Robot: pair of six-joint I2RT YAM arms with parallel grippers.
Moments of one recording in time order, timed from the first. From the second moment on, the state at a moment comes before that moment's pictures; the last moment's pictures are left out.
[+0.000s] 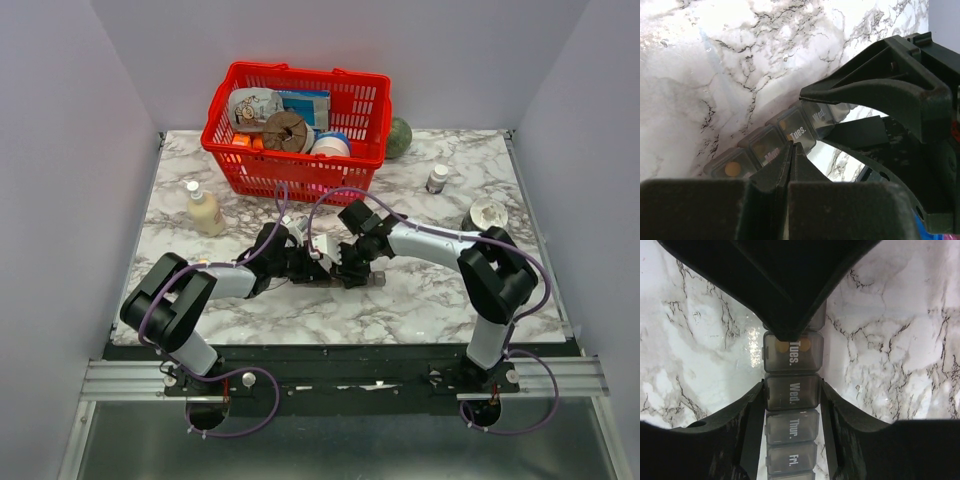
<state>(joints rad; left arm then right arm) -0.55 1.58 0.54 0.42 0.51 -0.69 0.74 1.82 1.17 -0.54 -0.42 -0.79</state>
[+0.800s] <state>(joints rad) -0.55 1.58 0.53 0.42 0.51 -0.70 0.71 1.80 1.16 -0.57 -0.48 -0.80</state>
